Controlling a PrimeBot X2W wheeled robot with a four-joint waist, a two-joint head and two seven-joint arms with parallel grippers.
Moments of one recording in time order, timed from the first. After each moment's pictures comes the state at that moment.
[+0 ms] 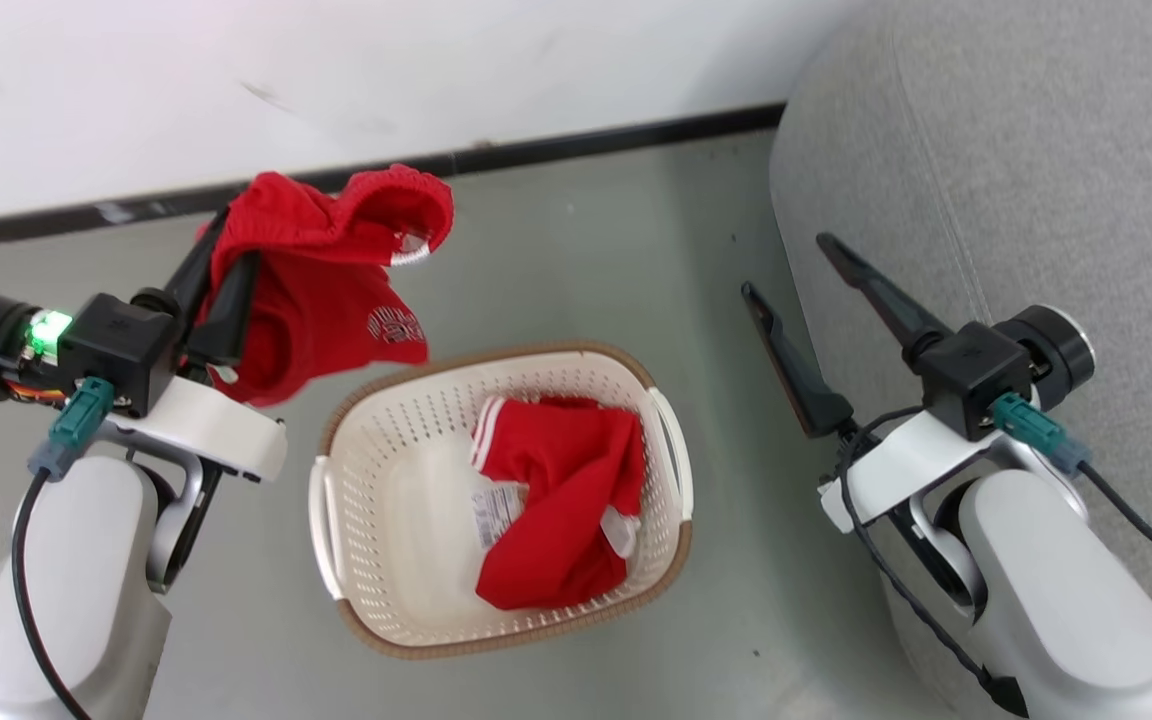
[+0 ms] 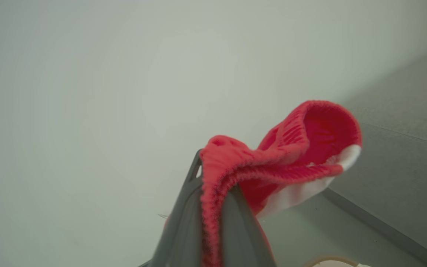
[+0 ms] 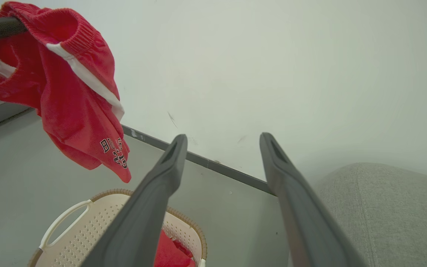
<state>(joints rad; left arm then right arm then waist) -0.53 0.26 -0.24 0.17 -0.19 -0.05 -0.19 -0.44 -0.13 0.31 0.16 0.01 0.12 -0.26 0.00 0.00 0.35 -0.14</state>
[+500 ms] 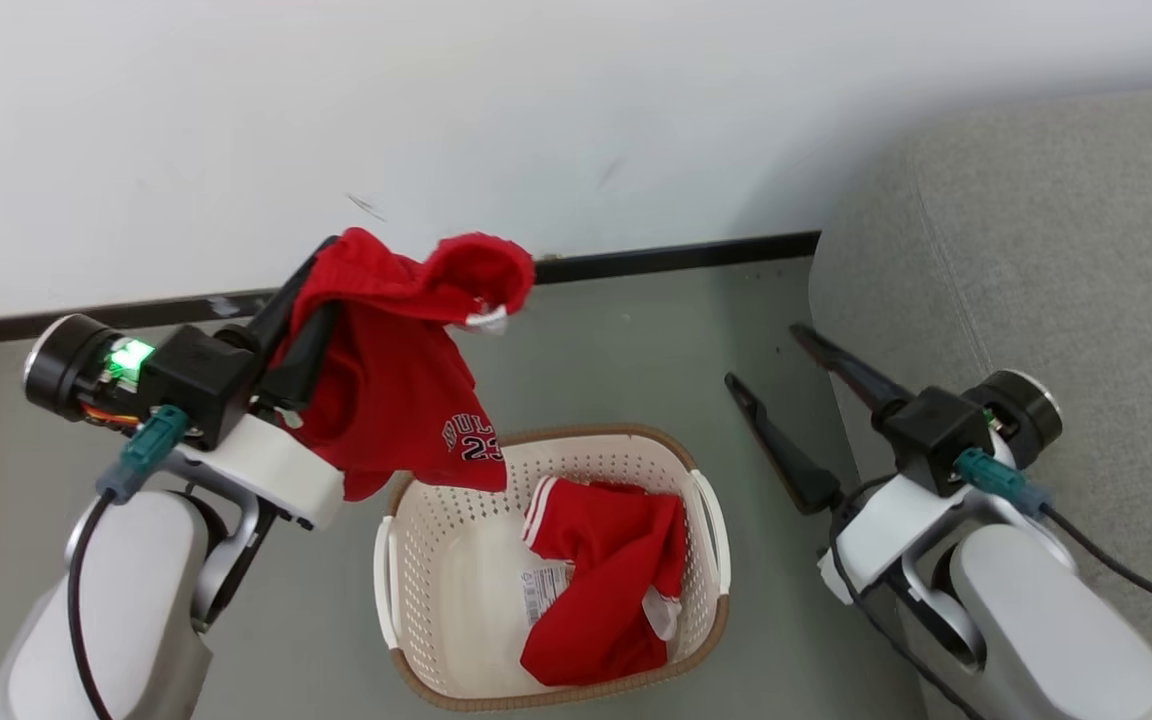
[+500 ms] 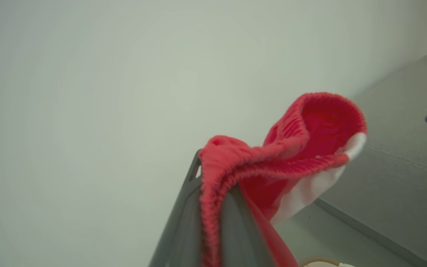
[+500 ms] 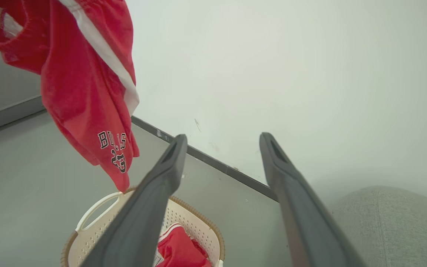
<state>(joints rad) -0.47 0.26 -0.30 0.08 -0.22 -0.08 -0.10 -0.41 -0.21 0.44 0.21 0.08 0.12 -0.26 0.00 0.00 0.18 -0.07</state>
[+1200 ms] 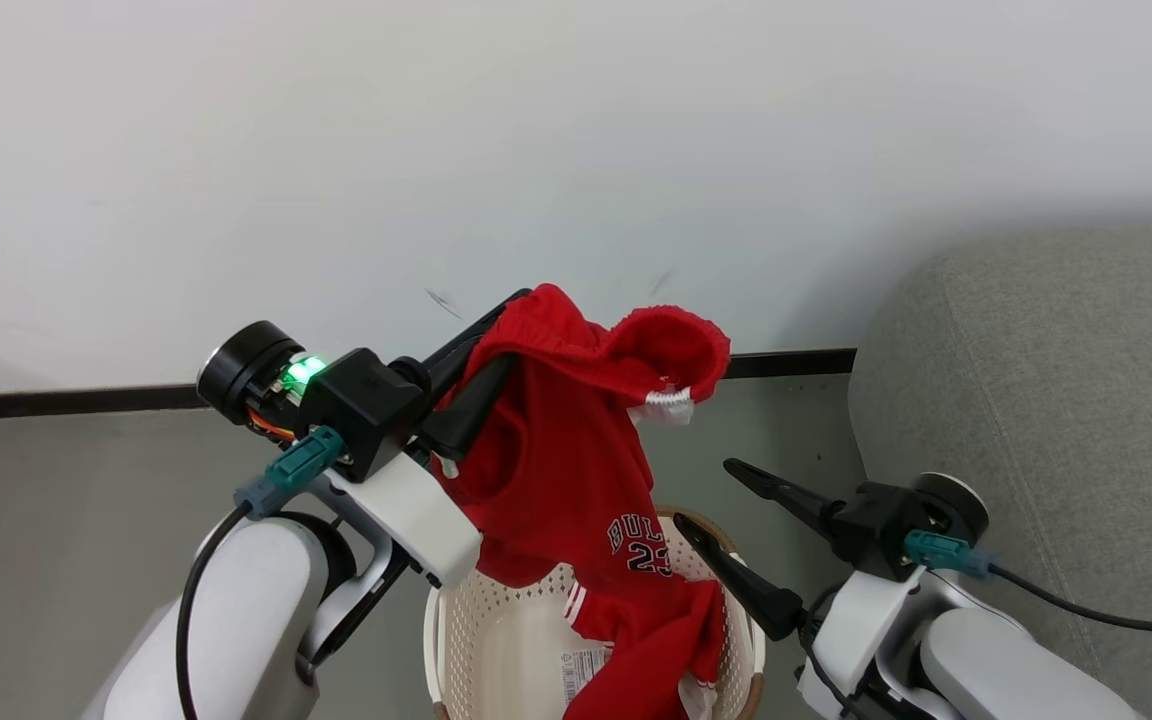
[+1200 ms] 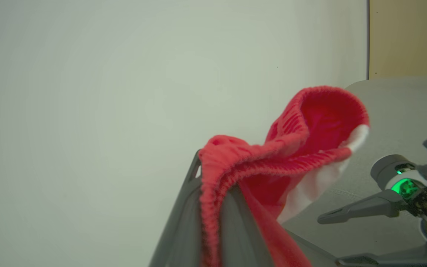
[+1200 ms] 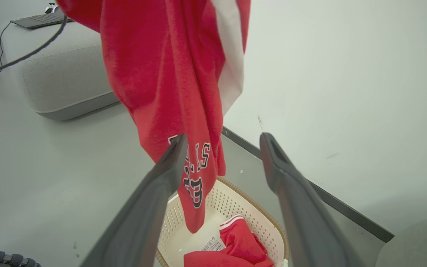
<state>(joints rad) -0.47 0.20 -0.47 -0.08 -0.32 -0.12 0.05 -0.40 -0.29 0.75 0.22 0.34 0.12 -0.26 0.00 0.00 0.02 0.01</state>
